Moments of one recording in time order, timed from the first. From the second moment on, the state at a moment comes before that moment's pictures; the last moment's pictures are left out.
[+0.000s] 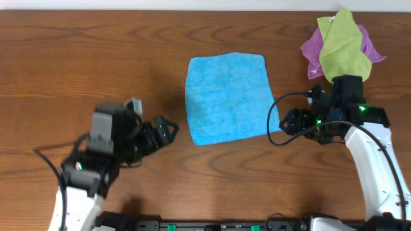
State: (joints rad) left arm -0.23 0.92 0.82 -0.78 0.43 -0.79; right arm -0.10 1.38 1.01 -0.96 -0.37 0.09
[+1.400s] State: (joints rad) left arm -0.36 1.55 0.49 0.26 0.45 -1.30; right arm -0.10 1.60 0.81 -0.53 -0.45 0.22
